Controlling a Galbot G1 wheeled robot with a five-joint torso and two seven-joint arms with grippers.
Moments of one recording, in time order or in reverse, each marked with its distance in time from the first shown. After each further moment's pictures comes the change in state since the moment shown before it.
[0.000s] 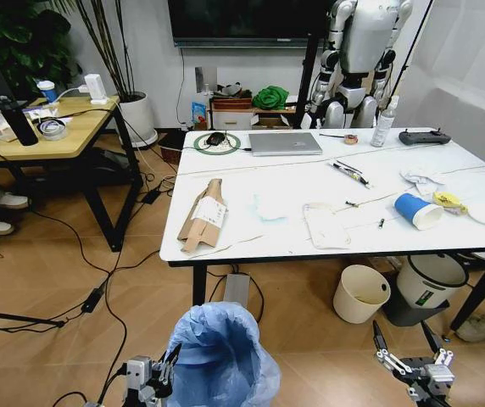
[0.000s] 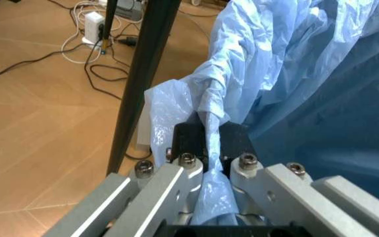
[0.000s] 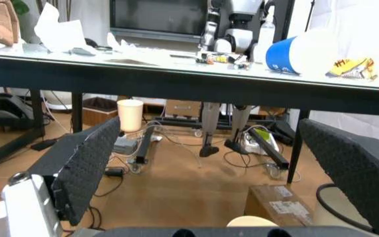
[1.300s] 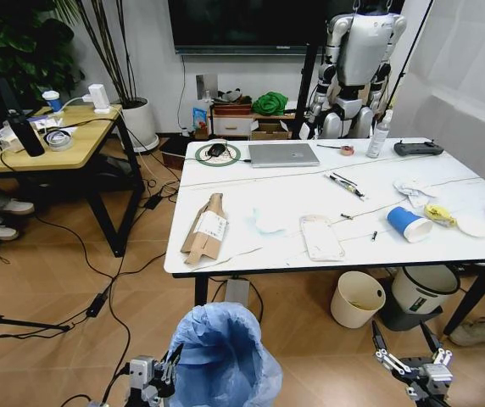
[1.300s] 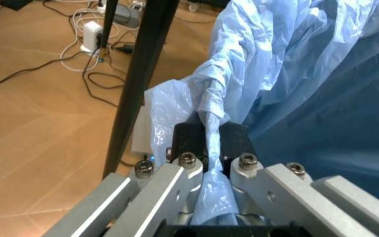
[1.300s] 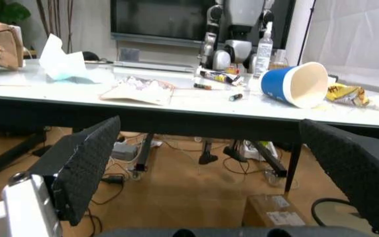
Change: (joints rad) left arm -0.008 0.003 0.027 -0.005 -0.009 -0.004 -0.024; right arm 0.005 0.000 0.002 -0.004 -0.004 0.000 -0.003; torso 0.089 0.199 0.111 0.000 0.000
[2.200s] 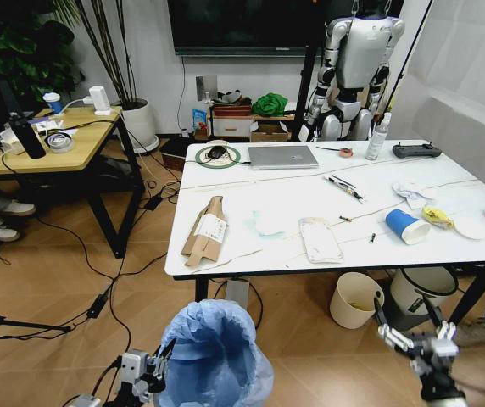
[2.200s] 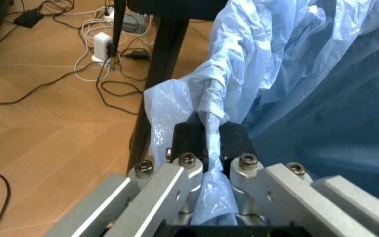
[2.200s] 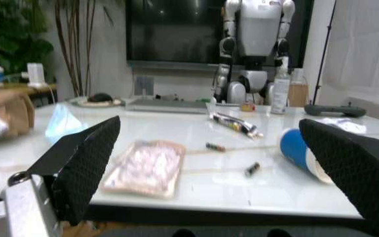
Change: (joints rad) left arm 0.024 0.012 -0.107 -0.059 0.026 0.082 0.042; right arm 0.077 -0.238 -0.076 0.178 0.149 -0.235 0.158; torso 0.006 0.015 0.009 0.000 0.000
